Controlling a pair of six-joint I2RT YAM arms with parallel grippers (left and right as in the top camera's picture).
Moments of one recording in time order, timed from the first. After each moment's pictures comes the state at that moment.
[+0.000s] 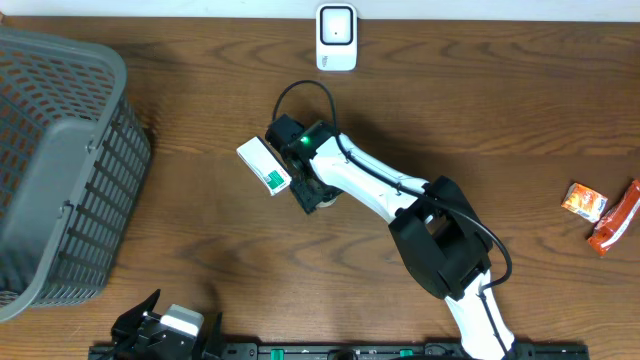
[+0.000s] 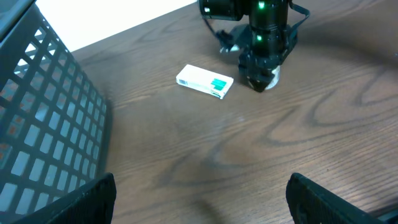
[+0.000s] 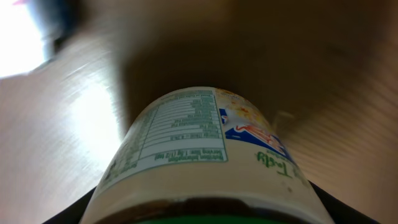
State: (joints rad) left arm 0.05 0.15 1.03 -1.41 0.26 0.38; right arm 0.77 2.23 1.73 -1.06 0.15 0.30
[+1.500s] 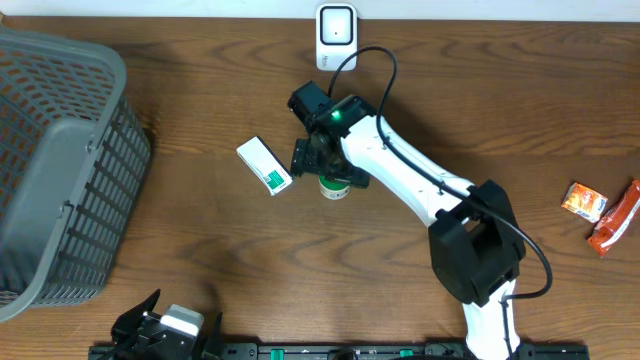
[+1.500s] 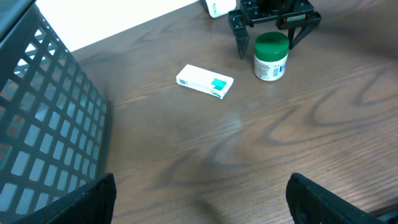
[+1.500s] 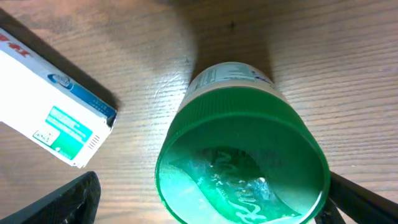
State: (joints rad) left arm 0.05 0.15 1.03 -1.41 0.26 0.38; right arm 0.66 2.11 1.76 -1.09 -0.05 0.85
